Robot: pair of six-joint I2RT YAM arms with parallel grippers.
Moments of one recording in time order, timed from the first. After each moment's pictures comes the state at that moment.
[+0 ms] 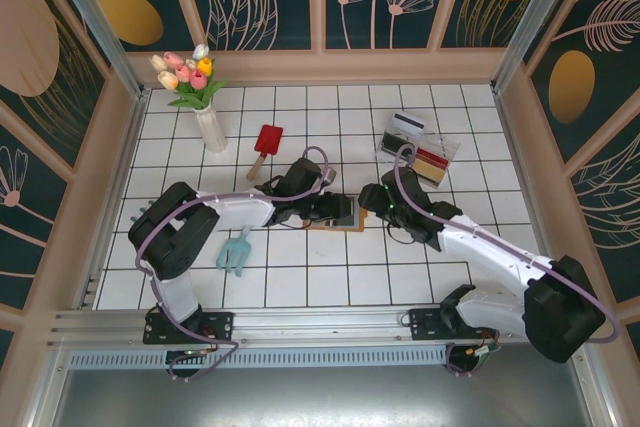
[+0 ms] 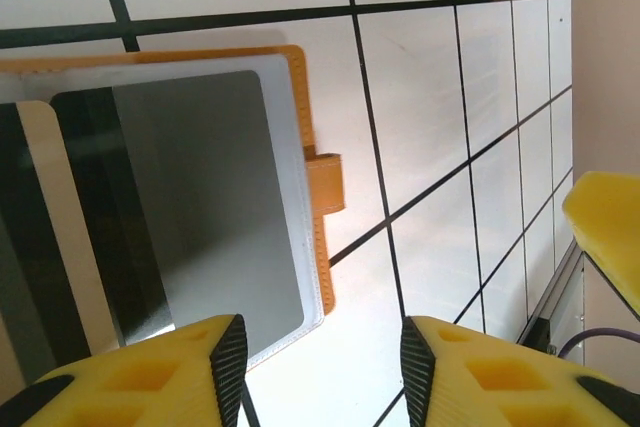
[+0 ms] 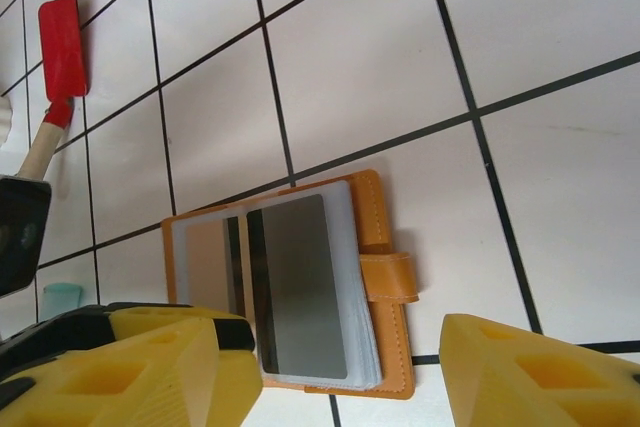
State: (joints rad) left arm -0.77 1.81 0.94 0.11 0.46 -0.86; right arm 0.64 1.15 0.63 -0.28 0.09 0.93
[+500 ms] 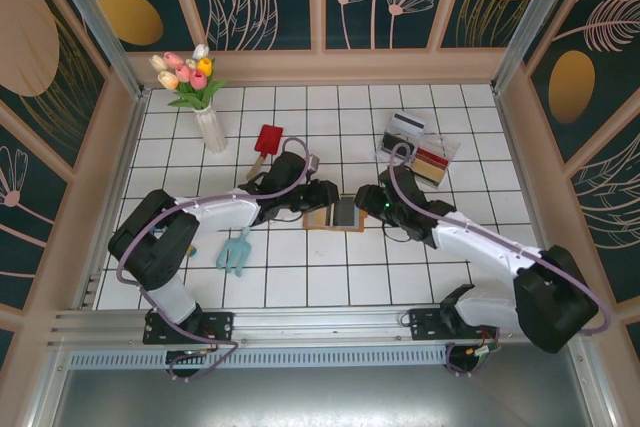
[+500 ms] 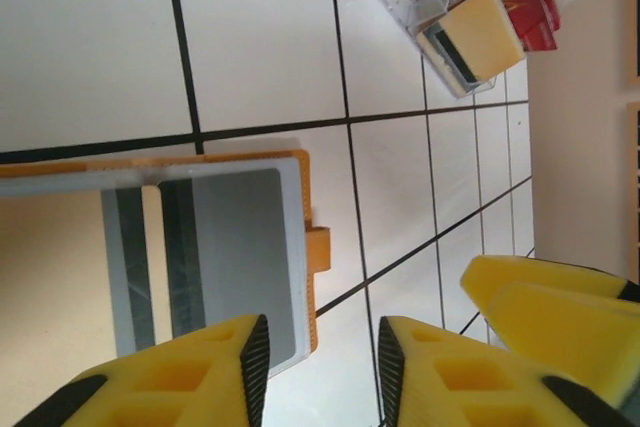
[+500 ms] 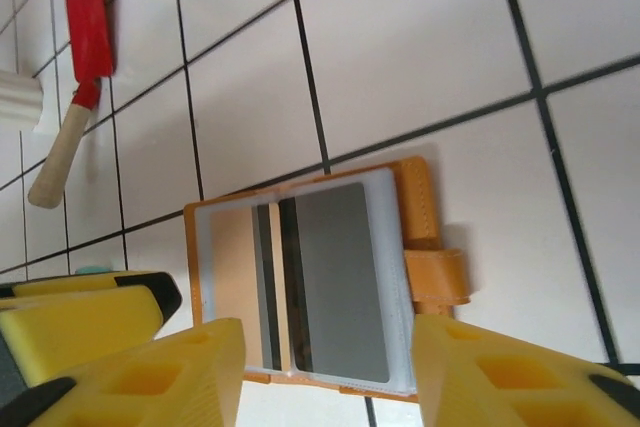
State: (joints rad) left arm -0.72 1.70 0.88 0.15 0.39 -0.96; right arm 0.64 1.24 0.63 -0.18 -0.02 0.94
